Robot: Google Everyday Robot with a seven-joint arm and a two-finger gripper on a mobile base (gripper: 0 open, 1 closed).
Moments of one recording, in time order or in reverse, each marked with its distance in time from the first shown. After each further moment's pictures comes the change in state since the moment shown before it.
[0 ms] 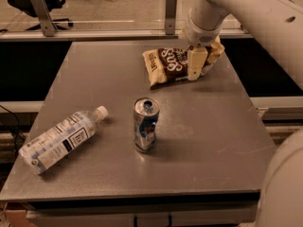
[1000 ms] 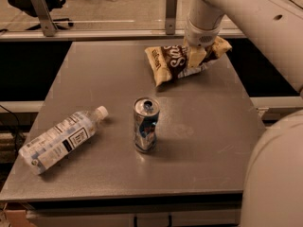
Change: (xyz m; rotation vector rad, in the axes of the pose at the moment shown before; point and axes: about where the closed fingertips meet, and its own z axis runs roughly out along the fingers) arm 0.013 0.009 0.009 -0.084 0.060 -0.004
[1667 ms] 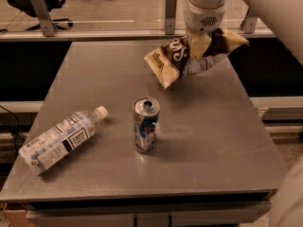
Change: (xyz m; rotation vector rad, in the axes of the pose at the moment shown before) arm -0.022 0.036 -0.080 -0.046 0.069 0.010
